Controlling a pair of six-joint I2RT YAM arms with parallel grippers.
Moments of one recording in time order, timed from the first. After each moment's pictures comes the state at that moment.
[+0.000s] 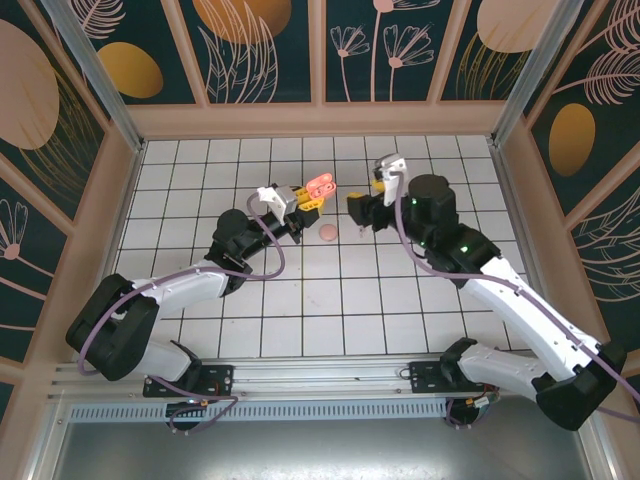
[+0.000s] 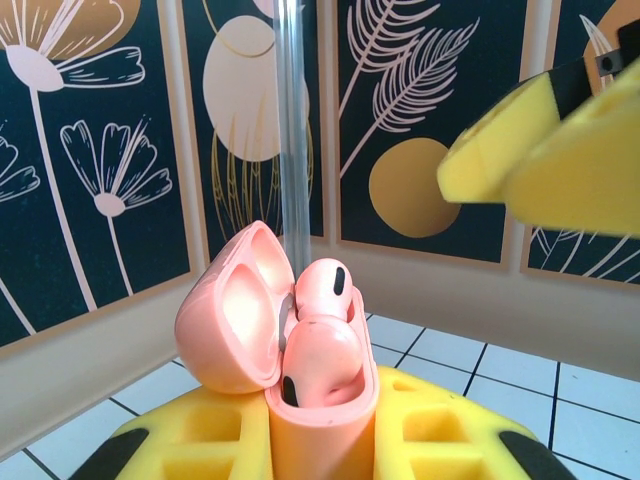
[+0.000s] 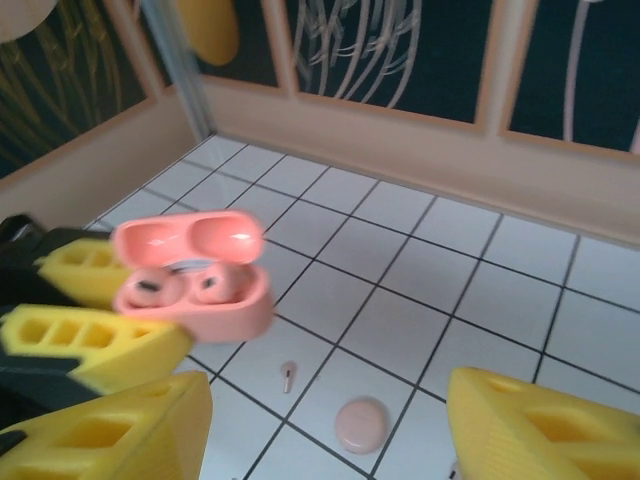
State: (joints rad) left arm -0.63 1.43 0.66 0.98 0.38 -0.06; right arm 0.65 1.05 1.08 -0.32 -0.02 0.13
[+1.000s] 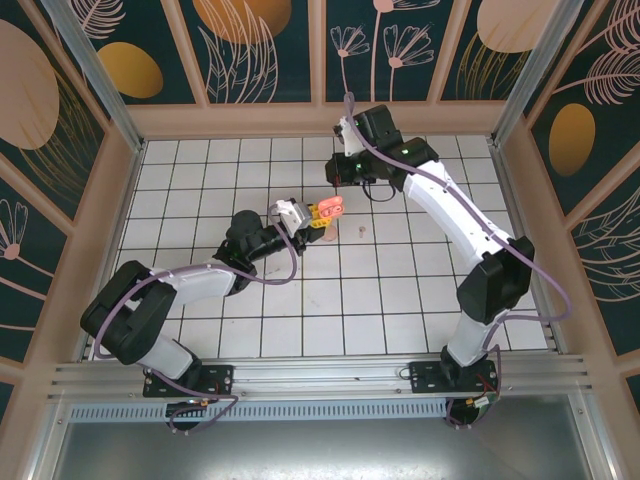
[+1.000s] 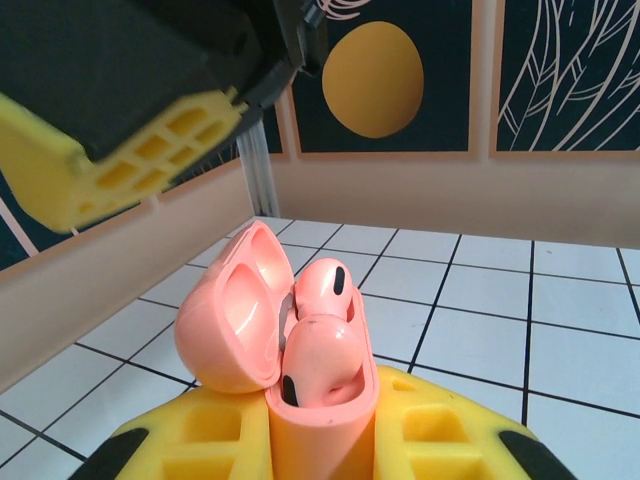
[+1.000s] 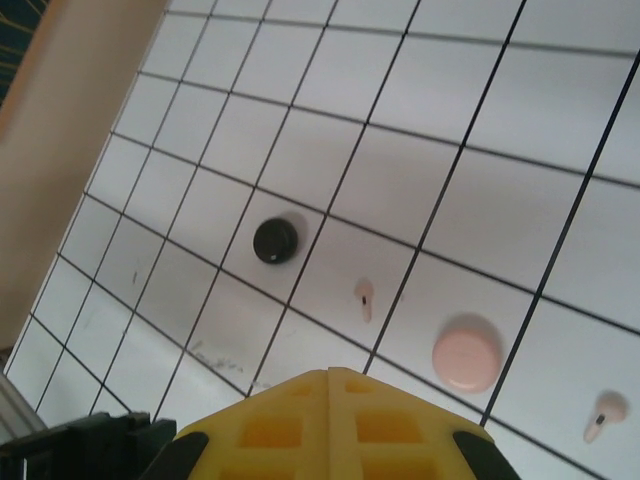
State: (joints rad) left arm -0.63 1.54 0.64 0.91 0.49 0.11; right arm 0.56 1.75 1.79 -0.84 -0.32 0.31
